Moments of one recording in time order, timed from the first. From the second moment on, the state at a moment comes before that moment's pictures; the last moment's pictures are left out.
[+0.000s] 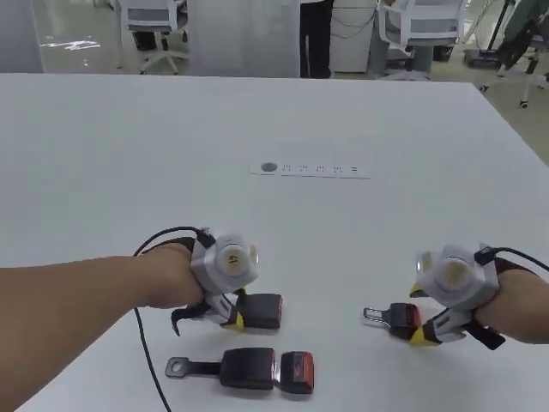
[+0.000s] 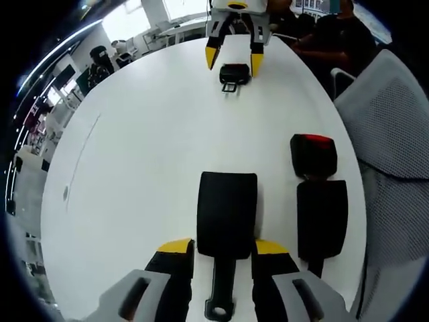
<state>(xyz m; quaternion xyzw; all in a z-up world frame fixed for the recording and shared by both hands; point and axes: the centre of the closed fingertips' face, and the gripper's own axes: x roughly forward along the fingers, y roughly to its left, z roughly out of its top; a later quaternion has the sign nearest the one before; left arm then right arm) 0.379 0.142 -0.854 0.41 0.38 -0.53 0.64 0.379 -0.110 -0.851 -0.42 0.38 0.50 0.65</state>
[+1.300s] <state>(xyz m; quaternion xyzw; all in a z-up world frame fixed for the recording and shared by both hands) 0.289 0.239 -0.776 0.24 0.31 -0.40 0.83 0.306 -0.108 -0.782 -0.21 0.30 0.42 0.83</state>
